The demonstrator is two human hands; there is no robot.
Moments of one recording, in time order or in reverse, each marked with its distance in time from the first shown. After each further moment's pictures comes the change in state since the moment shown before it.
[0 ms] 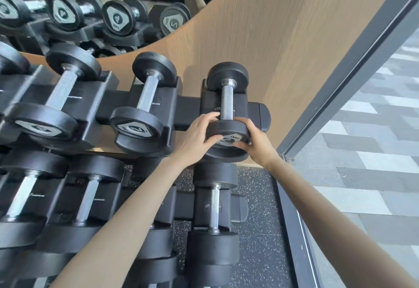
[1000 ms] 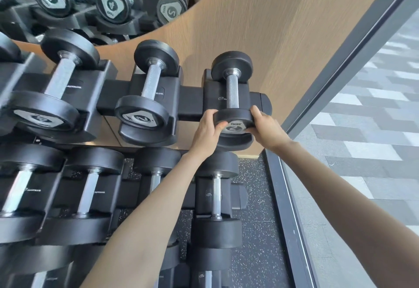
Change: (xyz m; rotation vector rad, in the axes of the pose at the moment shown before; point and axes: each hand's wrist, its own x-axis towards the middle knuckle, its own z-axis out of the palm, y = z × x) left_hand -0.006 -0.003 0.033 -0.247 0.072 -0.285; right_hand -0.003 -0.022 -0.013 -0.491 -0.026 0.008
